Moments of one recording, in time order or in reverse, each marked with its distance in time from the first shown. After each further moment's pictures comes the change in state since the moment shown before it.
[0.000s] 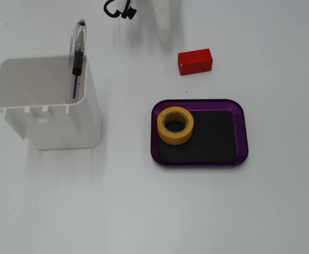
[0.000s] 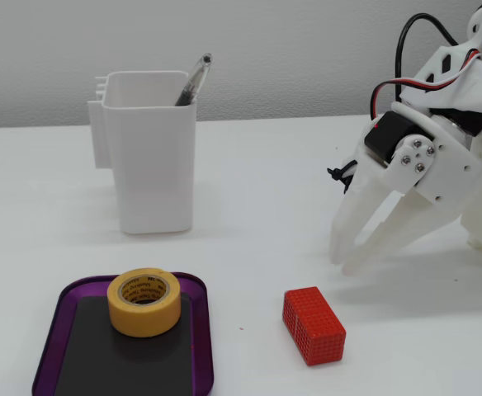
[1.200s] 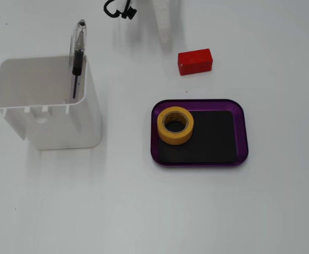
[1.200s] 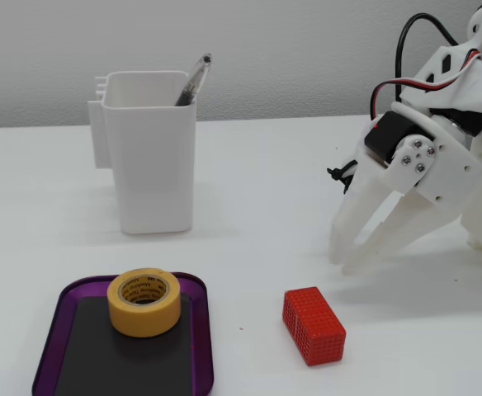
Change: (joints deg) arm 0.0 0.0 0.2 0.0 -0.6
